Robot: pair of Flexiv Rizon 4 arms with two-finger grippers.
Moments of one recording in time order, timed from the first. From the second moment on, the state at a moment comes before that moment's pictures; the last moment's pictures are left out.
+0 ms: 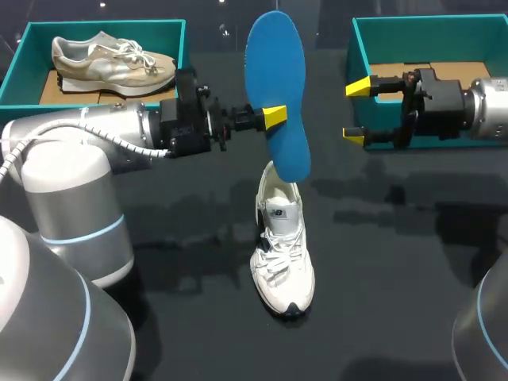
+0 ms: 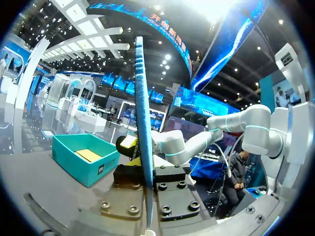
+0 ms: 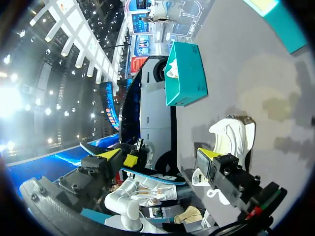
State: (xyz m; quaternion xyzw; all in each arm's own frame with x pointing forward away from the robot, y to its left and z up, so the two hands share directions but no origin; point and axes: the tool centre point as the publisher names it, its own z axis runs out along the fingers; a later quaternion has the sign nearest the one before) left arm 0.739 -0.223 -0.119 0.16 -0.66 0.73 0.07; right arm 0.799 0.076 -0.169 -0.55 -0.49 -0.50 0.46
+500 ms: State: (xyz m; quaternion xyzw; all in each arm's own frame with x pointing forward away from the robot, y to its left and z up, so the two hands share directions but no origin) left arm 0.748 -0.221 -0.124 0.31 -0.59 0.70 0.26; right arm 0.799 0.076 -0.169 -0.55 -0.49 -0.50 0.46
